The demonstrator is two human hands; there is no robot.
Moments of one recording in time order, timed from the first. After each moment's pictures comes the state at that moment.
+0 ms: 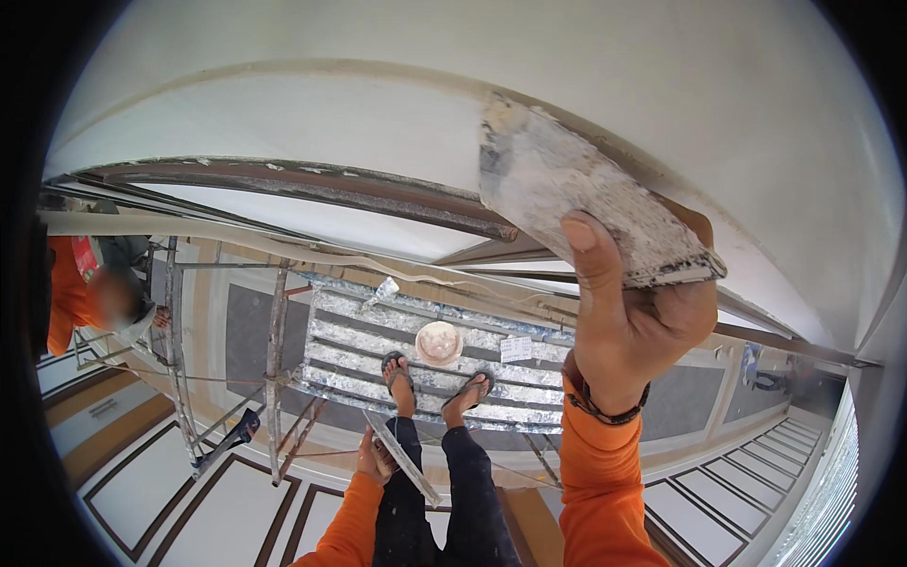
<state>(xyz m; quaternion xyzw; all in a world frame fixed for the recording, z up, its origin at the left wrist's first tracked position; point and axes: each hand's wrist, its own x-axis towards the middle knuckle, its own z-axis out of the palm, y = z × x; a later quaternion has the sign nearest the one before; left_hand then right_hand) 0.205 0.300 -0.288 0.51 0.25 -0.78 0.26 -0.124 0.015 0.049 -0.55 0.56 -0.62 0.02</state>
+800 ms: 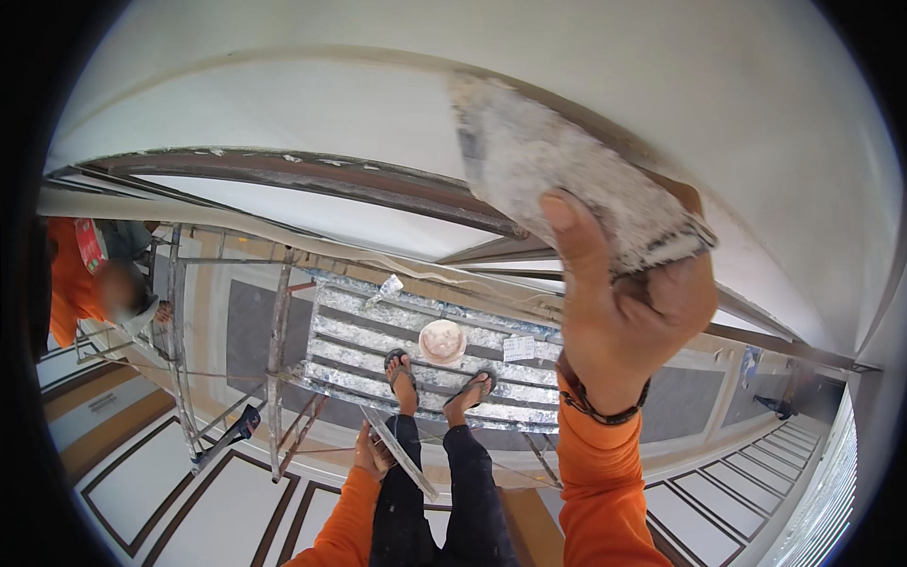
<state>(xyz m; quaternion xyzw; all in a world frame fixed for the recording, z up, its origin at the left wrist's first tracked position) 0.219 0.292 -0.286 0.51 0.24 -0.78 0.28 -0.099 -0.003 0.057 -0.54 0.55 -0.63 0.00</state>
